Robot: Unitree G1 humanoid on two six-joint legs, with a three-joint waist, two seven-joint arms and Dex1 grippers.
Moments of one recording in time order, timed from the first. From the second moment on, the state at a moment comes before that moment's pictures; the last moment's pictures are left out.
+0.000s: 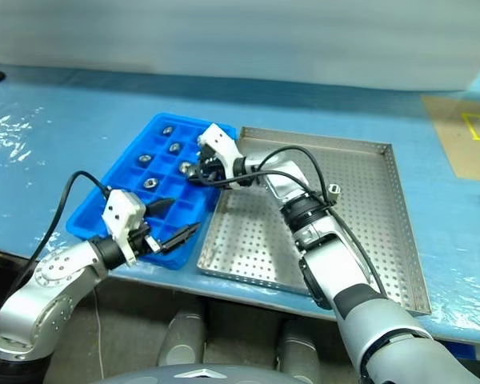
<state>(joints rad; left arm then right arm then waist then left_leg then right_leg) 0.08 0.50 0.08 -0.62 -0.45 0.60 -0.58 -1.01 -0.12 0.30 0.58 0.15 0.55 0.93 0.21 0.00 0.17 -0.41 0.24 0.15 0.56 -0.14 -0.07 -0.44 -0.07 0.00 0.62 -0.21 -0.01</state>
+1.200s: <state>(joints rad) -0.13 0.50 -0.02 -0.45 -0.45 0.55 -0.63 -1.01 -0.23 0.12 0.66 0.05 0.46 0.76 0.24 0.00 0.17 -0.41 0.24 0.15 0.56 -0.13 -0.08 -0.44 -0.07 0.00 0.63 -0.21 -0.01</state>
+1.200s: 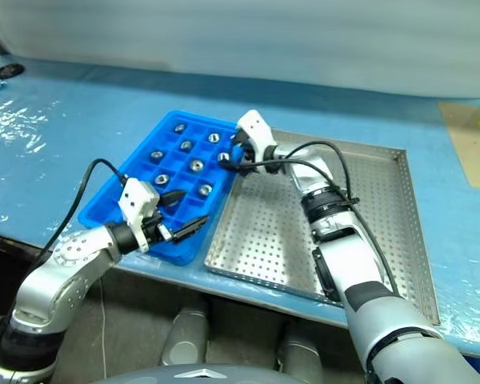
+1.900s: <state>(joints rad) -0.44 0.39 -0.19 -0.07 -0.37 0.39 -0.88 -0.73 -0.43 -0.03 0.34 0.07 0.80 0.51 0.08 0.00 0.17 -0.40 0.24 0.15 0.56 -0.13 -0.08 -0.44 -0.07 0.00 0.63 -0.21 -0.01</state>
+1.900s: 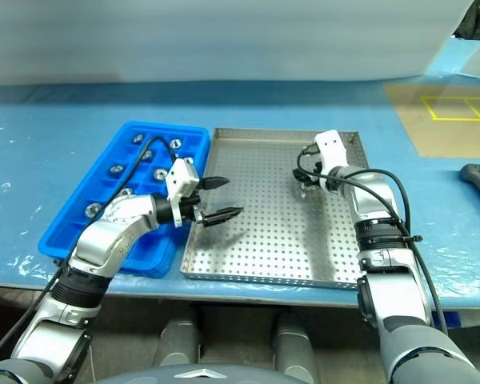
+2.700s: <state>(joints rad) -0.47 0.39 -0.19 -0.04 -0.35 0.37 -0.91 -0.69 -0.44 -0.03 0.28 0.13 0.92 0.52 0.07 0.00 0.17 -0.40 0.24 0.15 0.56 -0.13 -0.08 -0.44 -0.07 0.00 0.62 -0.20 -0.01</state>
